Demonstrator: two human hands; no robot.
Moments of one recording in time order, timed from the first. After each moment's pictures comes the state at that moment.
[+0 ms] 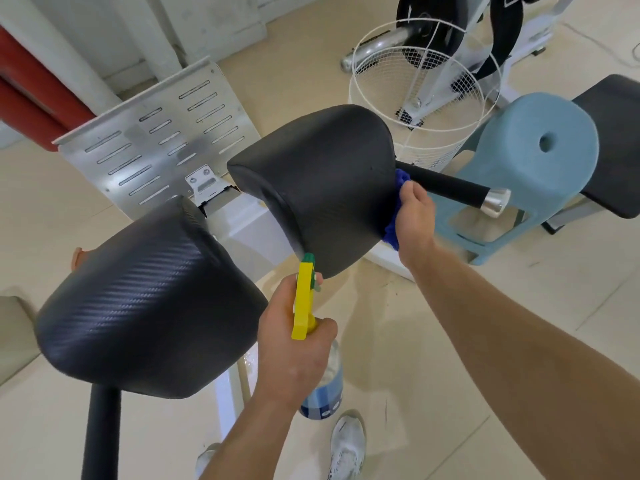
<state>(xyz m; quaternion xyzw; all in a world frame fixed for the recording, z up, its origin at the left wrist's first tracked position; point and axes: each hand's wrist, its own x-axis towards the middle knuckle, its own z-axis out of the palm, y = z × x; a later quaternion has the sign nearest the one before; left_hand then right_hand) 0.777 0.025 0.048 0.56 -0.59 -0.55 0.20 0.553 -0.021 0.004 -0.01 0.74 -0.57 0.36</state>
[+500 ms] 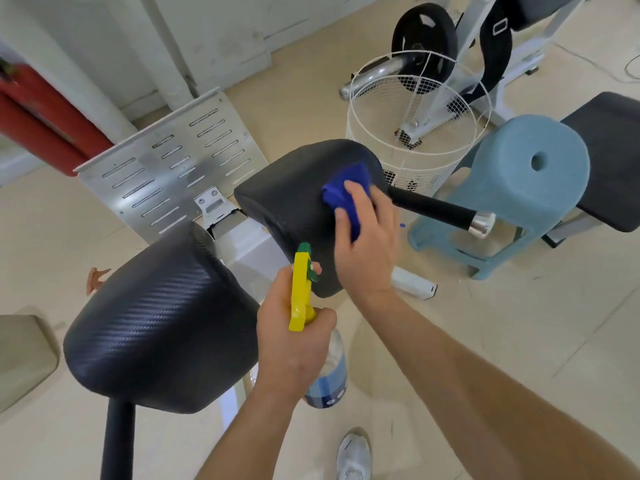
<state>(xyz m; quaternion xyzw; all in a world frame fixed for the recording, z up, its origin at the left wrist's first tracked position) 0.759 0.003 0.086 0.53 -0.61 -0.53 0.26 0.618 -0.024 0.027 -0.39 0.80 -0.45 -0.02</state>
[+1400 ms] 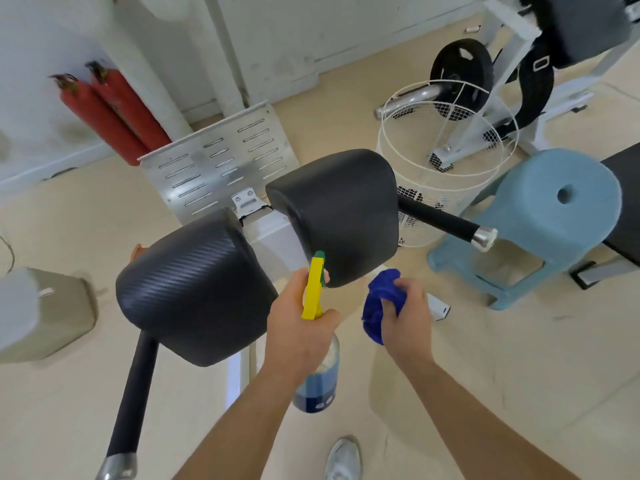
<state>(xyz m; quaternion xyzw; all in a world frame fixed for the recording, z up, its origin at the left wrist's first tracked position) 0.760 0.041 0.097 0.59 -0.61 -0.48 0.22 0.609 0.102 -0.013 -0.29 0.84 -0.38 0.26</state>
